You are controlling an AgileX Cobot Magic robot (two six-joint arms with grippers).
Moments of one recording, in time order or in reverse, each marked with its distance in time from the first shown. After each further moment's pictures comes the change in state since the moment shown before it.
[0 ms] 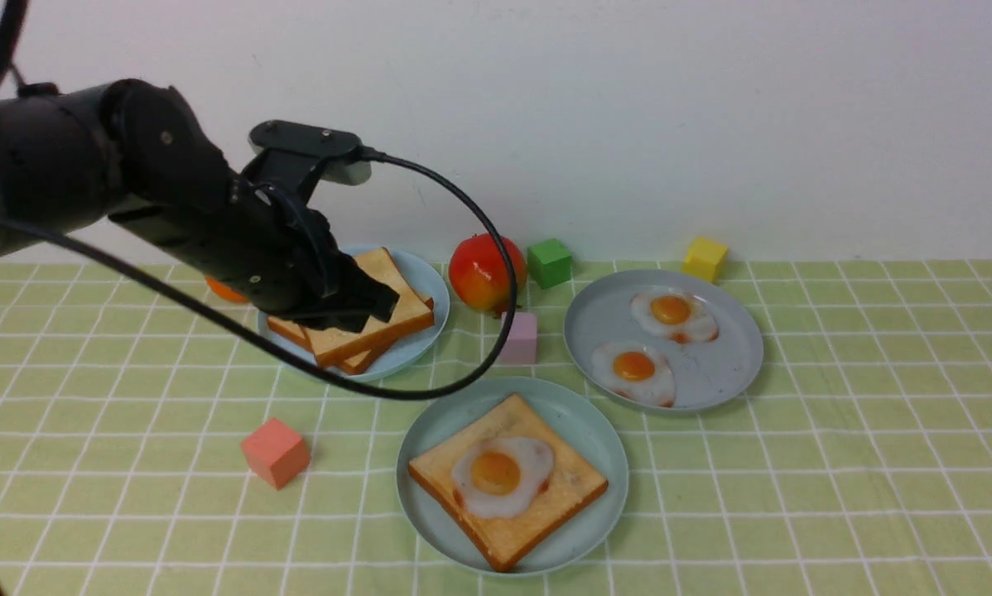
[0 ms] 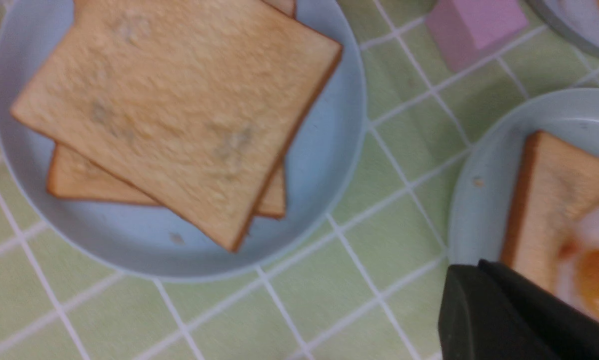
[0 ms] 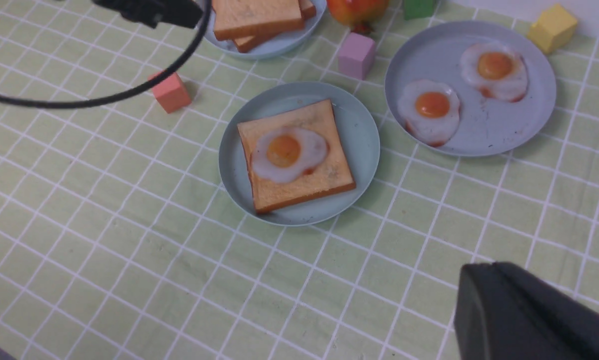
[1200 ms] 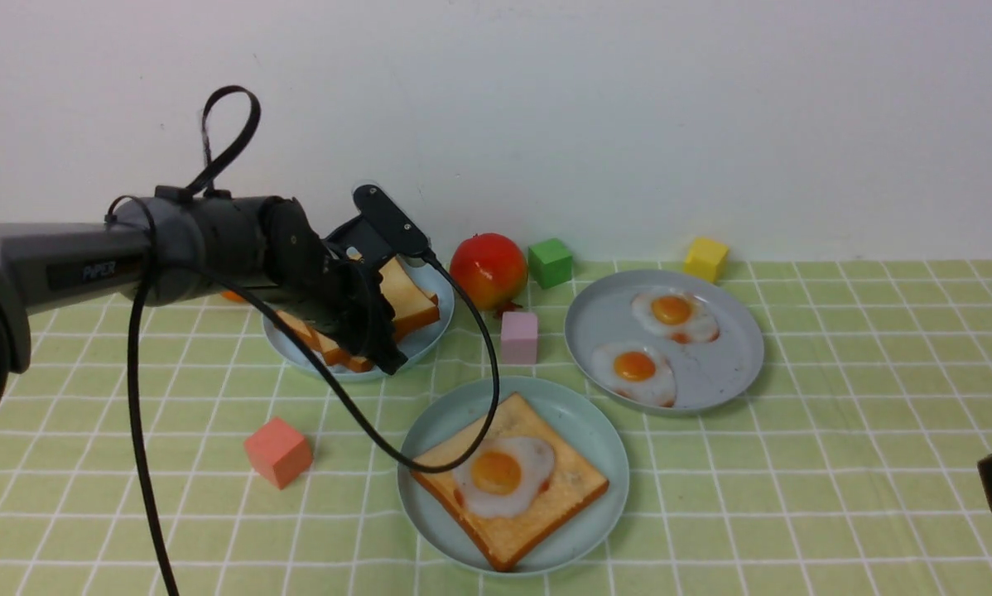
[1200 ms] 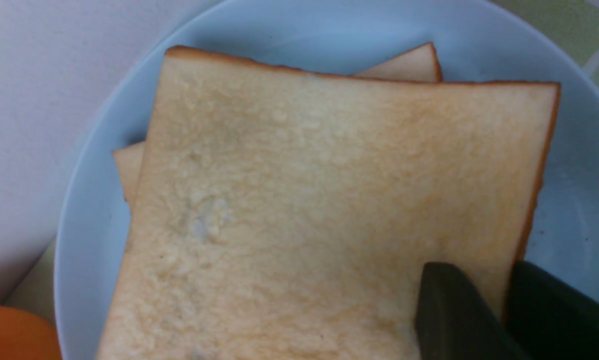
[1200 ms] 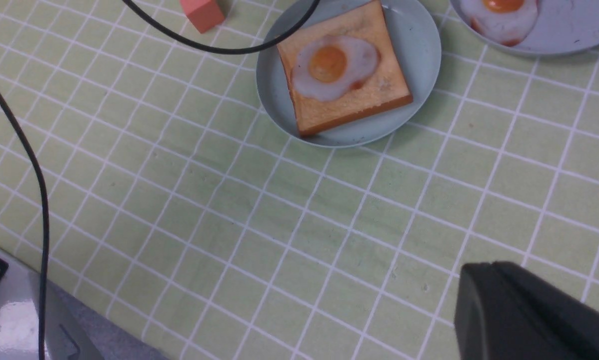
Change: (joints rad) right arm 0.000 -0.033 0.208 0.121 -0.040 0.003; left arm 0.001 0.348 -0.122 0.080 -0.316 0.379
